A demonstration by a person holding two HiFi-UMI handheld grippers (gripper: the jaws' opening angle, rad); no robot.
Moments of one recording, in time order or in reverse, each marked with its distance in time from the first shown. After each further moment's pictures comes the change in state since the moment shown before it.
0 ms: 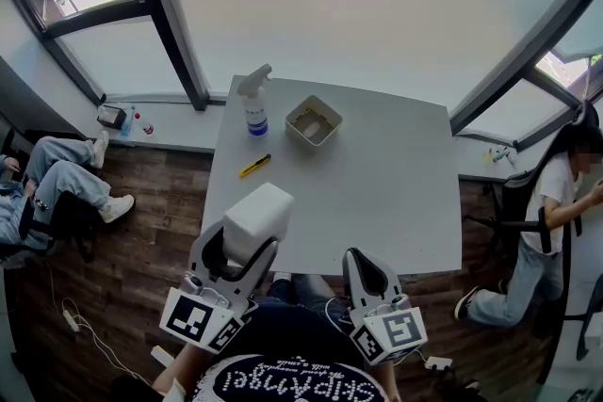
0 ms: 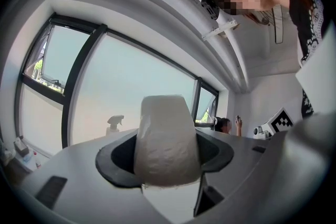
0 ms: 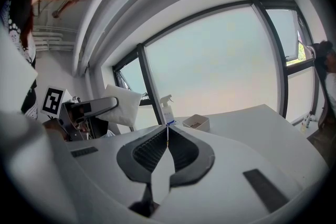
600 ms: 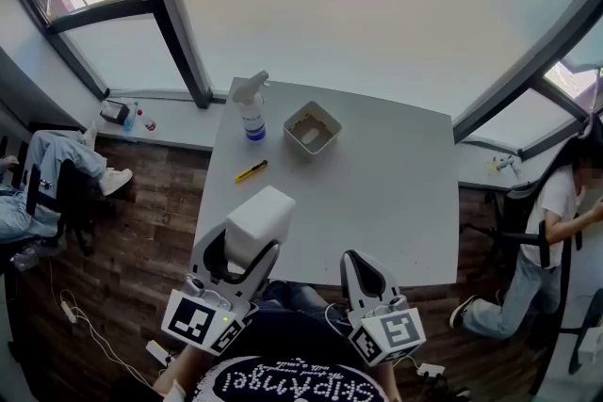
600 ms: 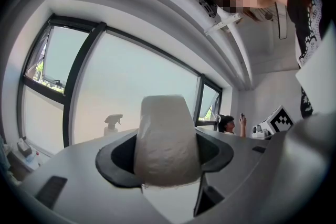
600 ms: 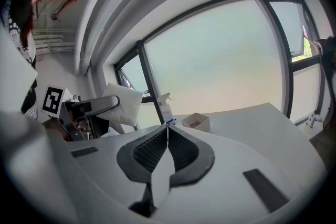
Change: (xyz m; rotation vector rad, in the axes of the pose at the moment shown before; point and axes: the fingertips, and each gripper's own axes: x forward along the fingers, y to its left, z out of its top) left arm 0.027 -0.005 -0.001 0.007 0.030 0.036; right arm 0.015 -0.022 0.008 0.008 0.049 0.043
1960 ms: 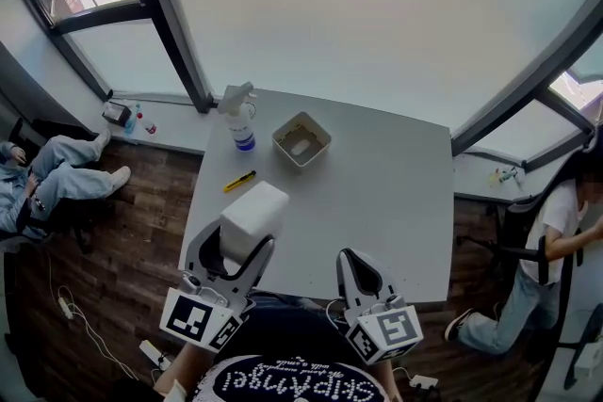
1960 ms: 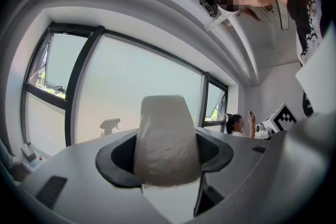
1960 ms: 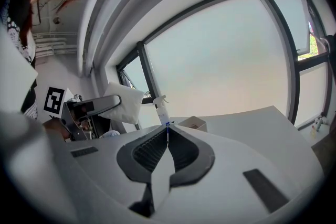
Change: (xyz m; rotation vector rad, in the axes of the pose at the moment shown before) left arm 0.042 -0.008 0.006 0.039 -0.024 0.066; right arm 0.015 -0.040 0.019 -0.014 0.004 0.052
